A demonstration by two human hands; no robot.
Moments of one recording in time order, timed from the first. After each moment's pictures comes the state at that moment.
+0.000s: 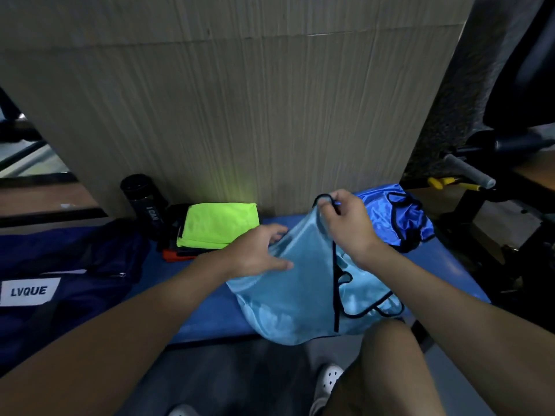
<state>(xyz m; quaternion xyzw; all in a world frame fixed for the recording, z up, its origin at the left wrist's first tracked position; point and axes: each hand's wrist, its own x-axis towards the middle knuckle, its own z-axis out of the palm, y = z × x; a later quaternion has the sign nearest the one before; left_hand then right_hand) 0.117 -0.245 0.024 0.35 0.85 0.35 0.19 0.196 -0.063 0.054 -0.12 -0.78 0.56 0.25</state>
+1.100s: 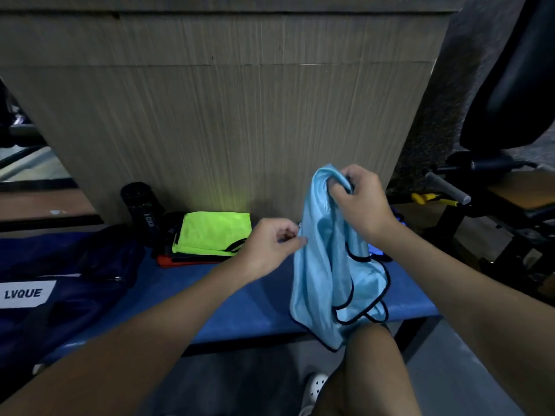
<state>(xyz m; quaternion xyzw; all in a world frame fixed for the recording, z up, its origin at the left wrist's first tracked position) 0.167 -0.215 0.059 0.34 0.76 0.55 0.08 0.226 -0.041 0.124 -0.08 -0.82 0.46 0.32</state>
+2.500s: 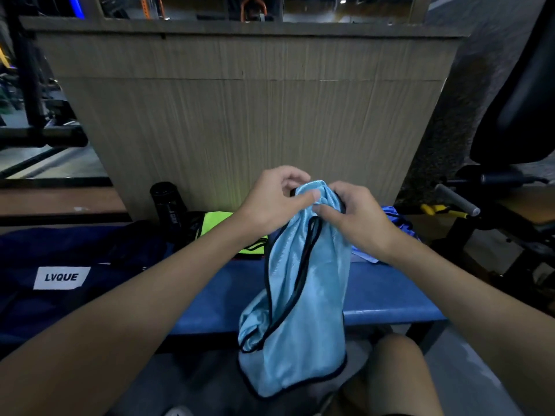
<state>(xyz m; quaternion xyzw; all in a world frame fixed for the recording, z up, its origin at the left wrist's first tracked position) 0.197 -0.250 0.158 0.32 0.76 0.57 0.00 0.268 -0.095 0.147 0.04 -0.87 0.44 0.22</state>
